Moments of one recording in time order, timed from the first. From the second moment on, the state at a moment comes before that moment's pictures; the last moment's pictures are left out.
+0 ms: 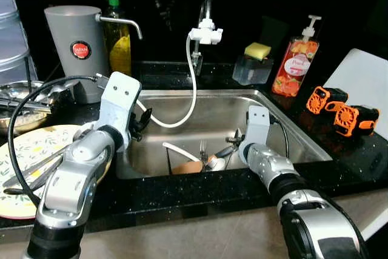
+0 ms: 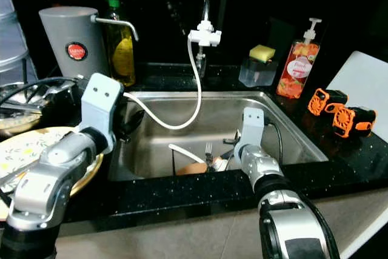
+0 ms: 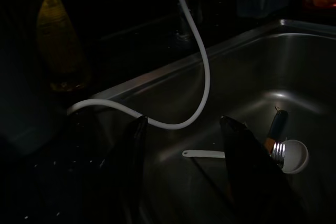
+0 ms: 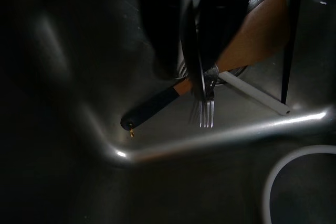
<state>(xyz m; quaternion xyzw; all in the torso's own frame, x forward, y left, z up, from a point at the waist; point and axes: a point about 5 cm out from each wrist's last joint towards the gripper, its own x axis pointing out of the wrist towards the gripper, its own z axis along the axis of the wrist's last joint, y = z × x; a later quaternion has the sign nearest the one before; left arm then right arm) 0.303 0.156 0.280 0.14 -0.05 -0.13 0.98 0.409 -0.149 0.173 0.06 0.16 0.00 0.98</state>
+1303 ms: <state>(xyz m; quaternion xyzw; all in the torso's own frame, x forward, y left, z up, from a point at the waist) 0.228 0.210 0.250 0.08 0.12 -0.02 0.99 0.399 -0.158 0.257 0.23 -0.07 0.16 0.96</state>
